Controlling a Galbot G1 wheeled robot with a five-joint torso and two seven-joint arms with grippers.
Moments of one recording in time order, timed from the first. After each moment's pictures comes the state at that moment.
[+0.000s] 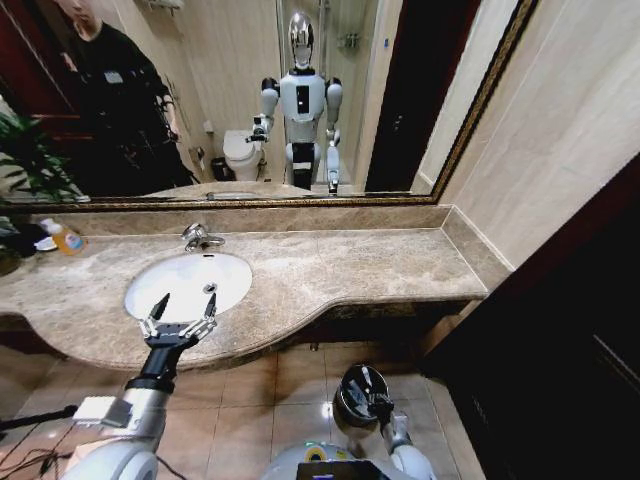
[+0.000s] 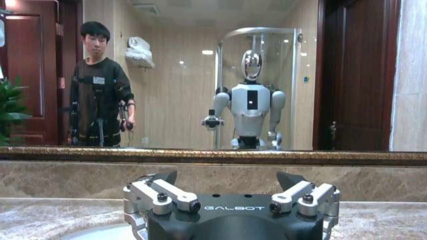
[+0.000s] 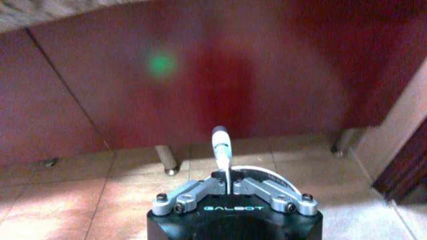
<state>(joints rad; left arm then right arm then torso) 1.84 -1.36 -0.82 -2.47 -0.37 0.04 0.05 -1.42 1.50 0.48 1.21 0.17 0.12 -0.02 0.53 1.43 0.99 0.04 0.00</state>
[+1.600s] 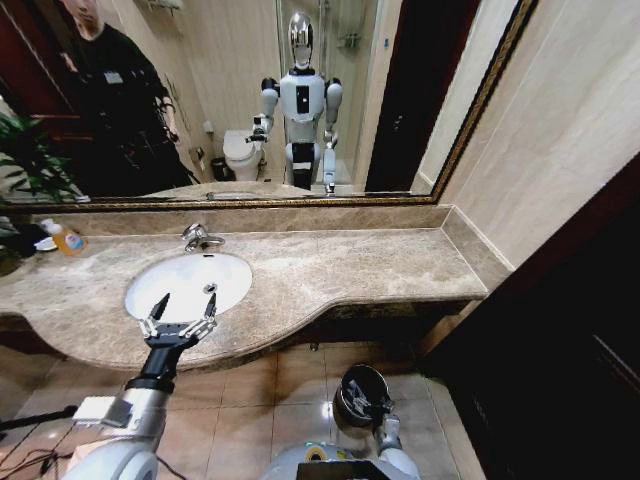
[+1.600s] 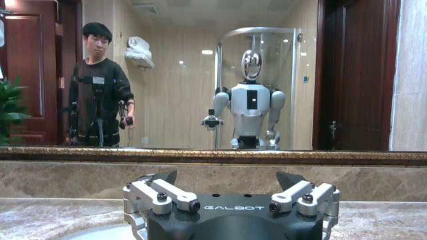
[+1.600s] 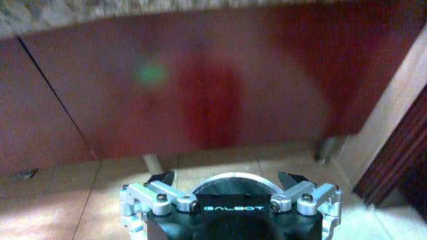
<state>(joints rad) 1.84 -1.36 -0.82 -2.47 -0.37 0.04 0.05 -1.47 1.52 0.46 1.27 0.13 0.18 0.08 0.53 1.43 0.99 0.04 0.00</state>
